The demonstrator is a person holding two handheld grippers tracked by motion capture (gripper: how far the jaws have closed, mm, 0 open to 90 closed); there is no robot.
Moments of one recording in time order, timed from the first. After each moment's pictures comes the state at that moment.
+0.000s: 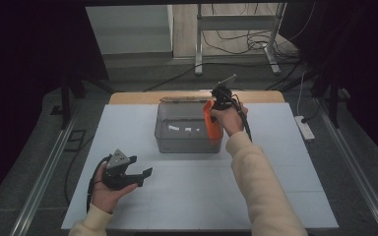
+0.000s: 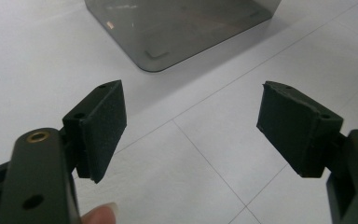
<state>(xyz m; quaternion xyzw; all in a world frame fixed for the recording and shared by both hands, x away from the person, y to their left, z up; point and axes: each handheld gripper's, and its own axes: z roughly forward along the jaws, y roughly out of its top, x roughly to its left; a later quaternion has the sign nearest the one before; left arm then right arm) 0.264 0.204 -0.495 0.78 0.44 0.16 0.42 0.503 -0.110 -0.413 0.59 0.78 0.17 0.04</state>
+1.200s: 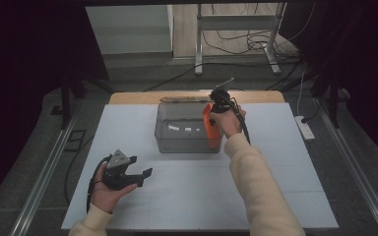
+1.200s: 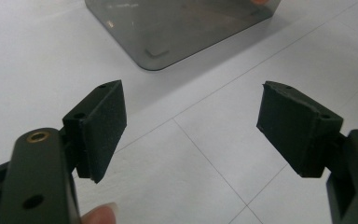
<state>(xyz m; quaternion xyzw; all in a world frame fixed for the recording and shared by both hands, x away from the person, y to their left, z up) 0.264 0.204 -0.496 0.78 0.44 0.16 0.42 0.504 -0.106 -0.426 0.60 0.79 0.16 0.04</state>
